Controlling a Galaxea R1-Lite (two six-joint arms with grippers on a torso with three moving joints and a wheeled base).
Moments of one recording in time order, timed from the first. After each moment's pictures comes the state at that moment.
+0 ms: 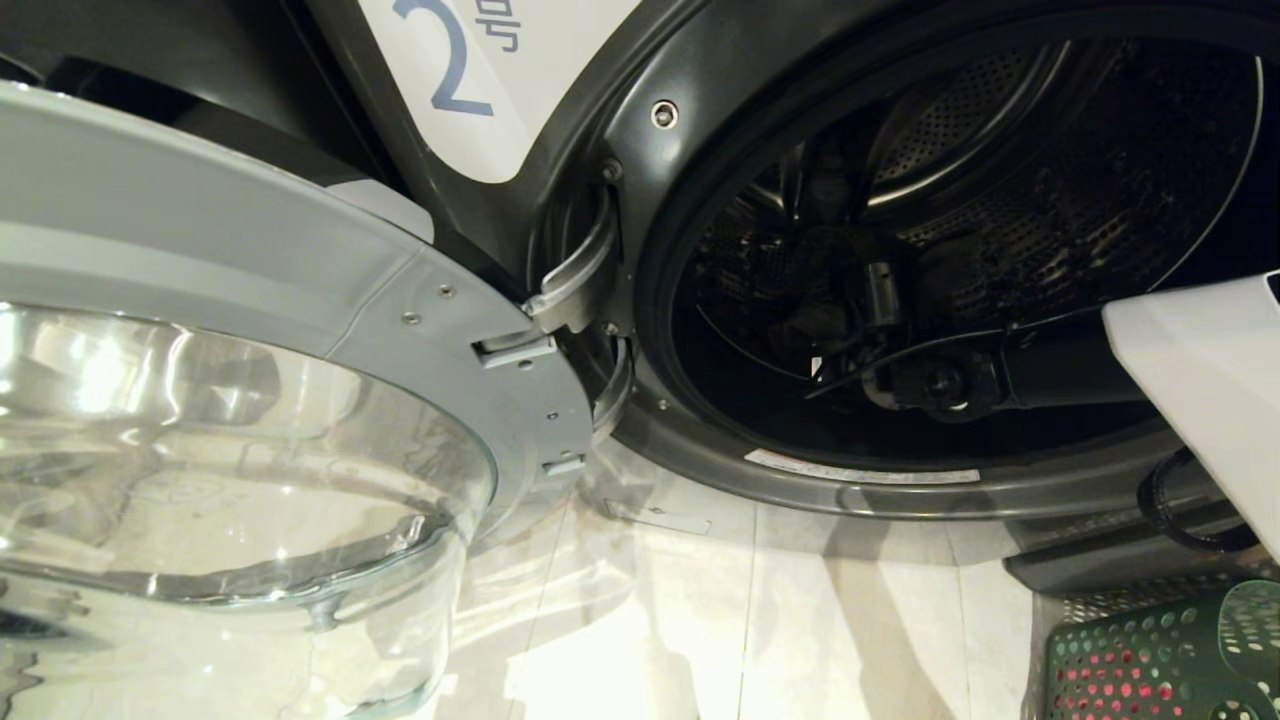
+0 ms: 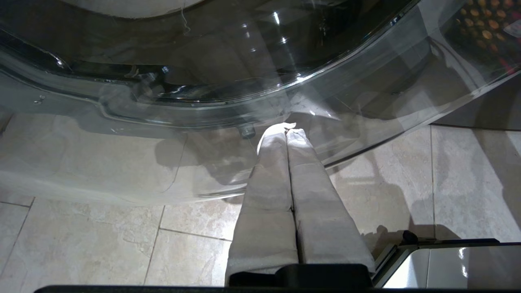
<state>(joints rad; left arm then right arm) 0.00 0.00 0.00 -0.01 0.00 0.03 0.35 2.22 -1.66 -0.17 -0.52 0.15</state>
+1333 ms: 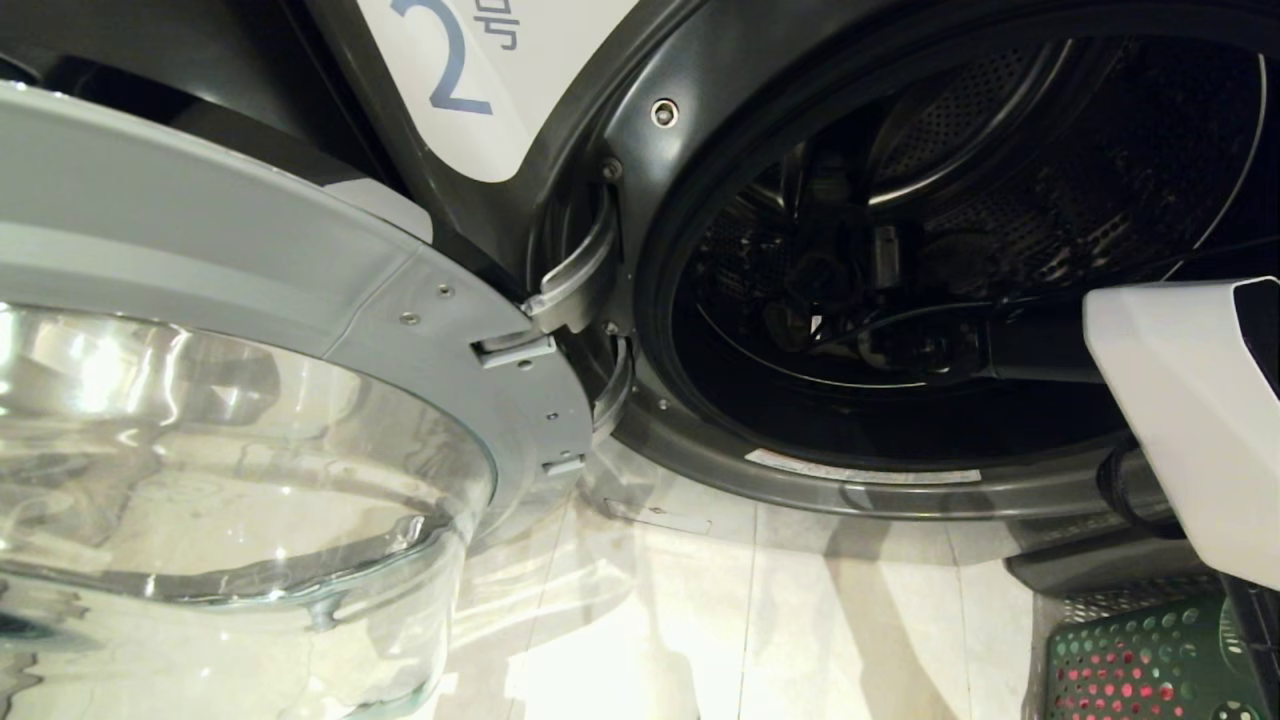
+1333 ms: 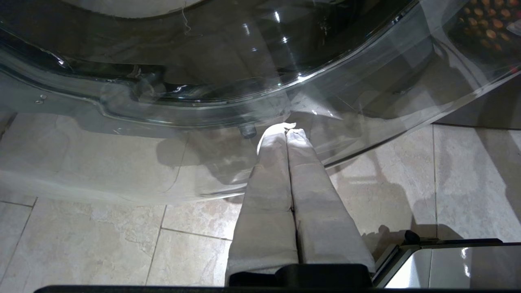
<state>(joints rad) 0.00 0.00 0.00 -0.01 0.00 0.04 0.32 2.30 -1.92 -0.13 -0.50 0.14</state>
